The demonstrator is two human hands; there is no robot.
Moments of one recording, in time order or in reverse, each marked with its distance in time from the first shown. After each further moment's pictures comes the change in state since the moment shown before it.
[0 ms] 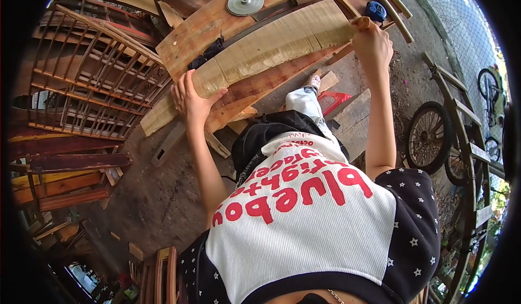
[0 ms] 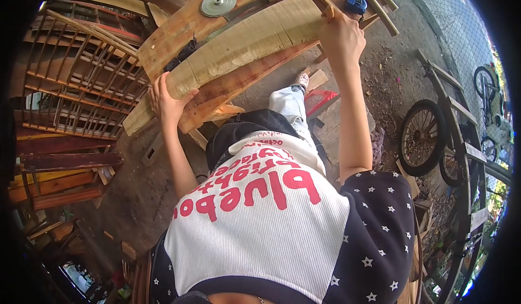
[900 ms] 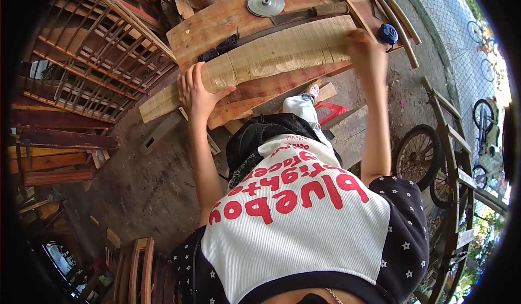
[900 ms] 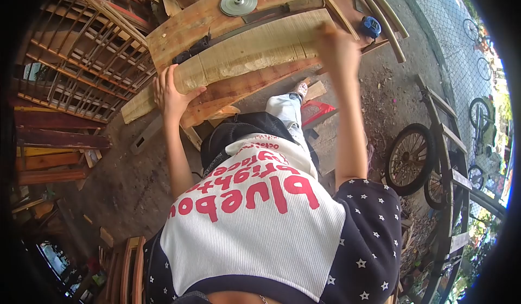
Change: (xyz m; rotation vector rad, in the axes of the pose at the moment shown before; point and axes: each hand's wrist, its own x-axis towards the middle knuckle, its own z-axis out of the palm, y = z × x) left_hand 0.000 0.004 -0.003 0.026 0.016 -0.009; right_hand 0.006 -0.020 0.022 0.063 -0.158 -0.261
